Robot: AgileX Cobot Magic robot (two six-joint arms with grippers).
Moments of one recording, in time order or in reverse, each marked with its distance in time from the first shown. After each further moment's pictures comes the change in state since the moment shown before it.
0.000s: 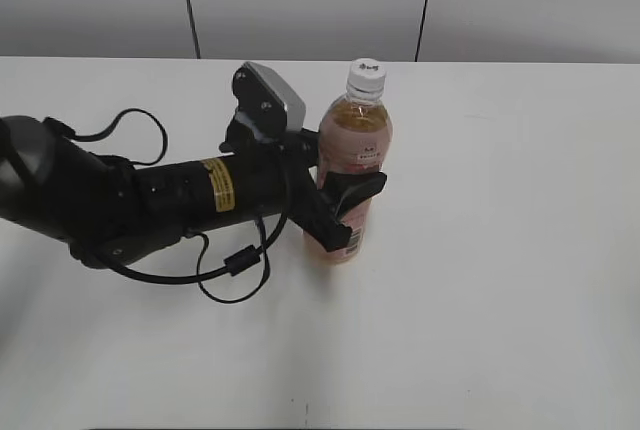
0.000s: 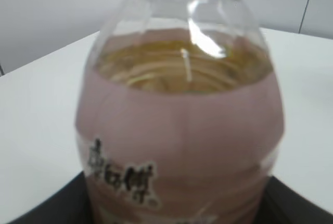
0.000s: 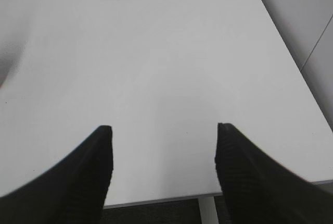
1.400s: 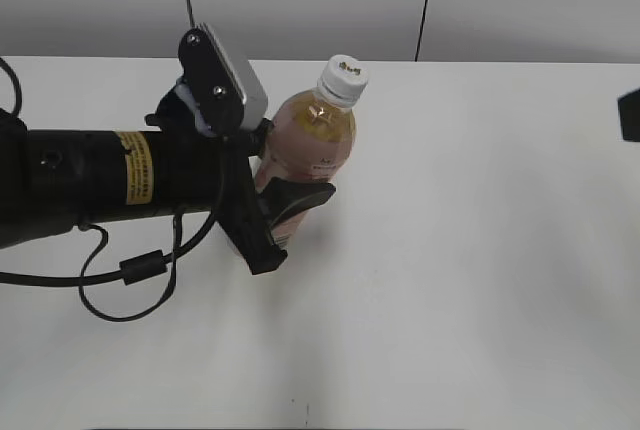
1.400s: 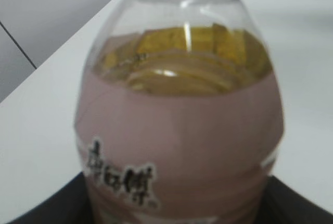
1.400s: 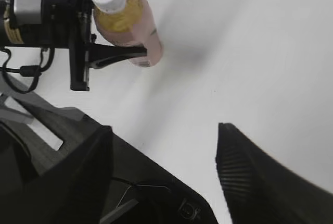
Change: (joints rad) left arm 0.003 -0.387 0.176 0.163 0.365 0.024; right arm 0.010 0.907 -0.359 0.807 -0.050 -0.660
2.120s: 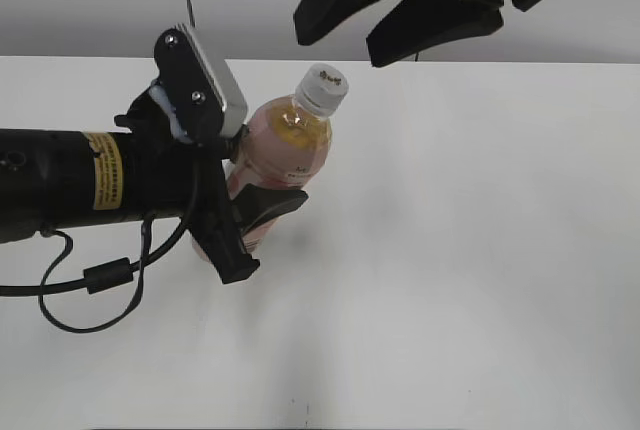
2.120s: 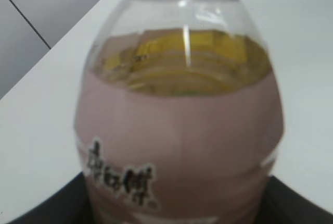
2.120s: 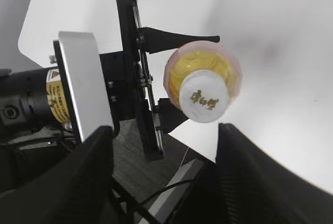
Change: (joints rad) left arm 0.000 -0.096 0.045 0.019 0.120 0.010; right arm 0.543 0.628 -0.596 -0.257 -0.006 0.672
